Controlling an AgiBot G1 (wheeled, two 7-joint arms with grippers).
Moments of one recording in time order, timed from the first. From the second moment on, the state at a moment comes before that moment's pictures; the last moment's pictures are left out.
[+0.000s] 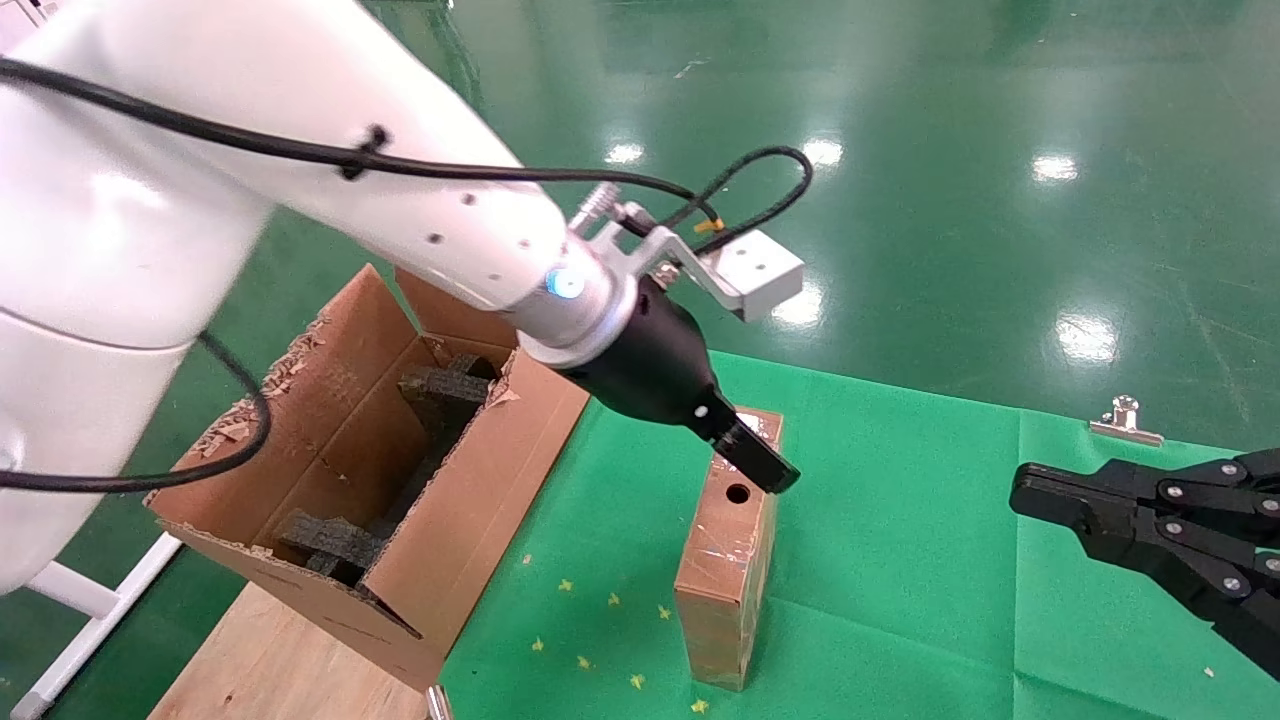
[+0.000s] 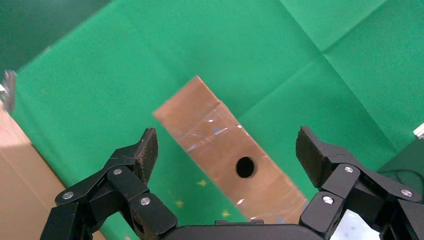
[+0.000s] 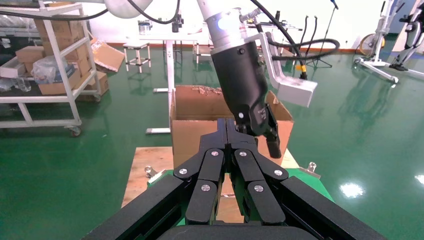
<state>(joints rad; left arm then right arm) -1.83 1.08 0.96 -1.34 1.80 1.57 -1.57 1.09 -0.58 -0.34 1.25 -0.68 -1.46 0.14</state>
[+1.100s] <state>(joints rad) -1.85 1.18 1.19 -1.29 1.79 1.55 -1.83 1.09 -0.58 -0.34 1.25 -0.68 -1.46 0.14</state>
